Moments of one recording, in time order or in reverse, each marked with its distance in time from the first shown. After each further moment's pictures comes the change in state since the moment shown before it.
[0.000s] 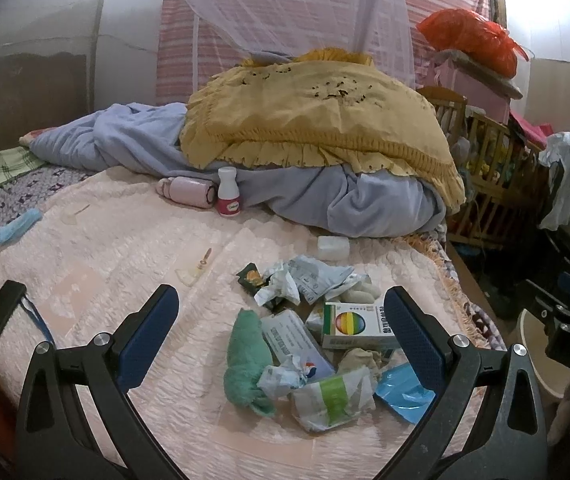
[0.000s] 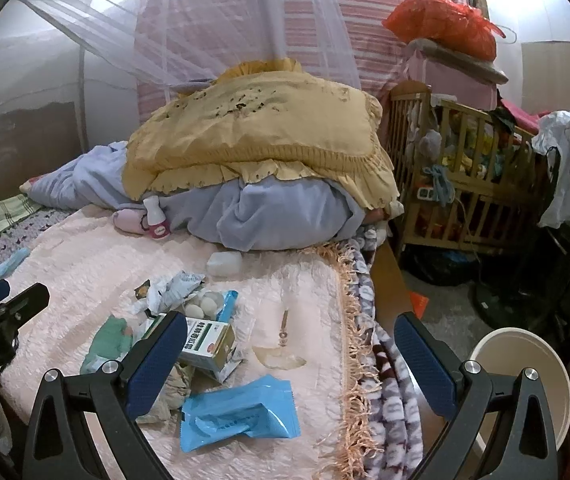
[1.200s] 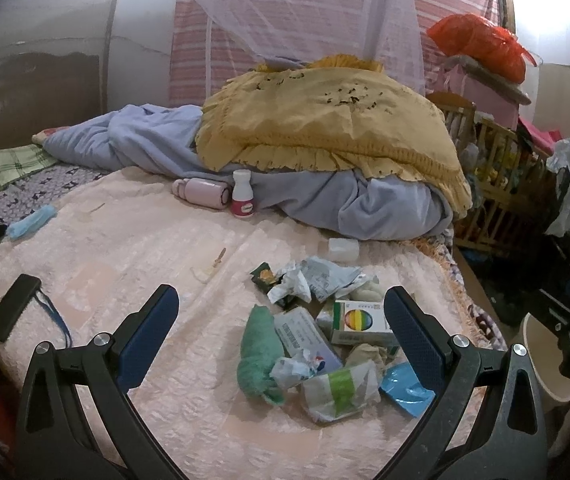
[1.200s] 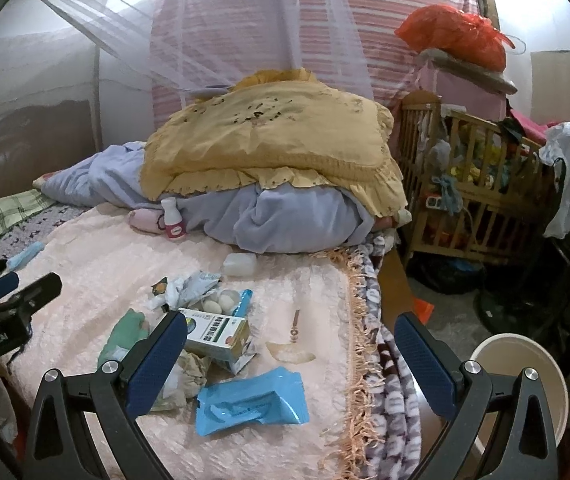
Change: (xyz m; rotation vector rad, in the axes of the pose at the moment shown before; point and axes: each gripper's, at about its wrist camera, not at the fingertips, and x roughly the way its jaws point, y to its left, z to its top) left arm -0.014 0.006 -0.002 -0.018 -0.008 0.042; right arm -0.024 0.008 -0.001 -0.029 -0.016 0.041
